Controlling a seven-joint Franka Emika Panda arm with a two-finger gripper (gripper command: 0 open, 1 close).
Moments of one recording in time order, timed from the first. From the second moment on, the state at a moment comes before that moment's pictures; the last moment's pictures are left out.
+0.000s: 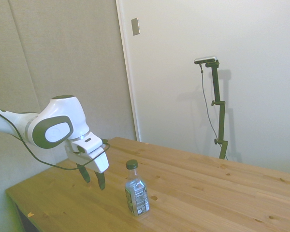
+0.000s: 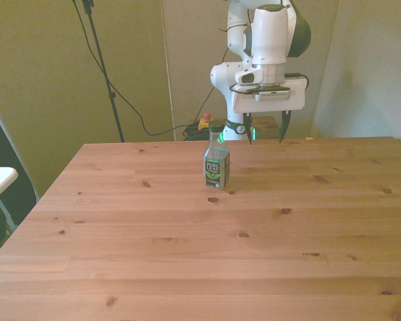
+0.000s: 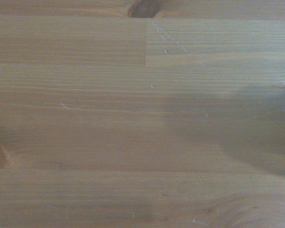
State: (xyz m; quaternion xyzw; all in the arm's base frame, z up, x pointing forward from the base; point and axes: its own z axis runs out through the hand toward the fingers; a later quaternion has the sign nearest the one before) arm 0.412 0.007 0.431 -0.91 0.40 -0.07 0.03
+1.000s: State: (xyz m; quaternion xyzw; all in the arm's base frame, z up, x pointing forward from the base) arm 0.412 -0.067 0.440 -0.90 0.42 -0.07 0.01
